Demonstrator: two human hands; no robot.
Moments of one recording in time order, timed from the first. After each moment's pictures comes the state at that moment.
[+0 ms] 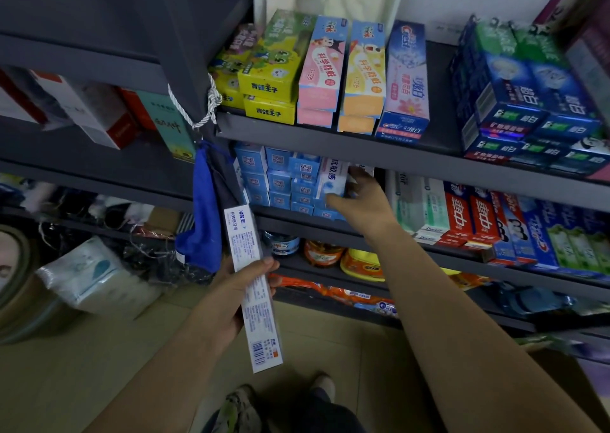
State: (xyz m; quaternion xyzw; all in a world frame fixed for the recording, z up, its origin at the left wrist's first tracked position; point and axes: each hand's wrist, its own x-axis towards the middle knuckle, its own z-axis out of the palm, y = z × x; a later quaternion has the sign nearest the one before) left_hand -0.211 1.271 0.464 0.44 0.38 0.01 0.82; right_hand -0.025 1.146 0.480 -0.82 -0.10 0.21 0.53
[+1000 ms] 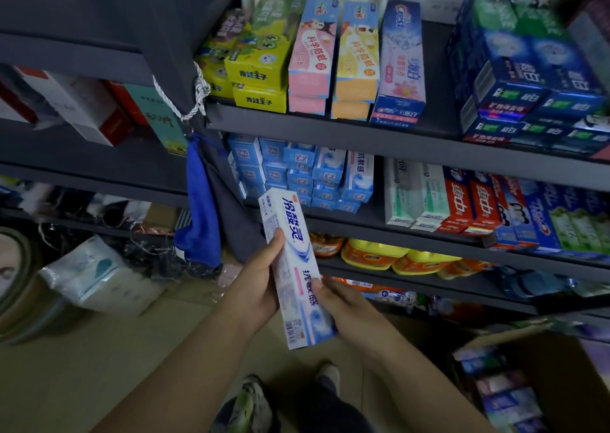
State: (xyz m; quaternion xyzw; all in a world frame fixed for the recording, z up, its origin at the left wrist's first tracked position) left_hand -0.185 1.245 0.456 0.37 0.34 -0.06 0.86; right_hand -0.162 1.095 0.456 -0.72 -0.02 0.45 0.53
